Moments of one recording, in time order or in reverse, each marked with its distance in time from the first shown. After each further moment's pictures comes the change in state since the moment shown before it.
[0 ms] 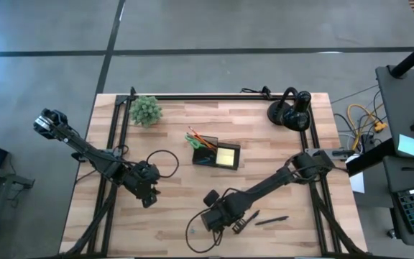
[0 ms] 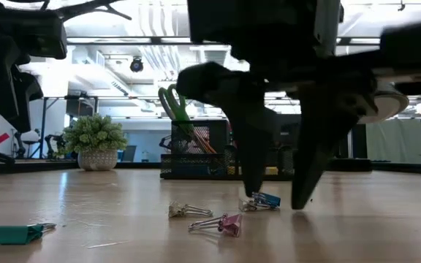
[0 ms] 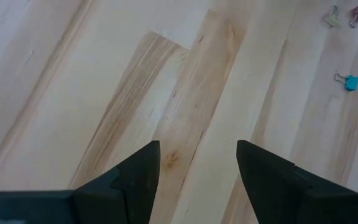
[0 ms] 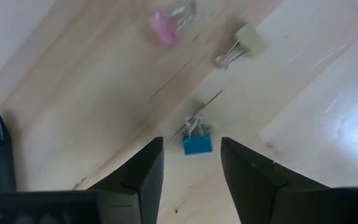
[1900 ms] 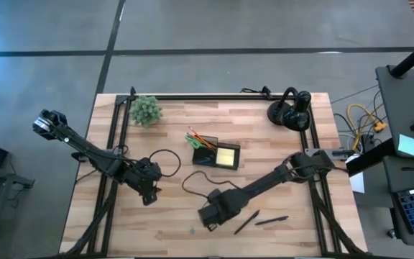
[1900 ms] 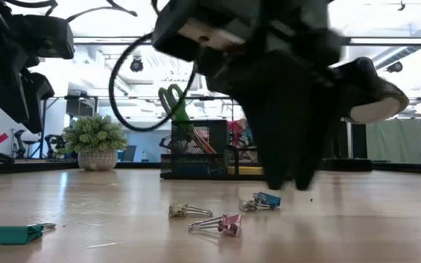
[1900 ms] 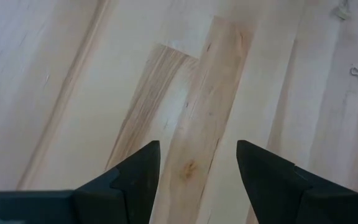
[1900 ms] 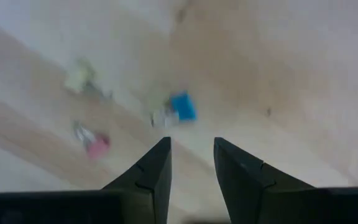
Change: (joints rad) left arm 0.050 0.001 0.000 -0.006 0.001 0.132; right arm -0.021 0.020 0.079 -0.110 -0.136 1.741
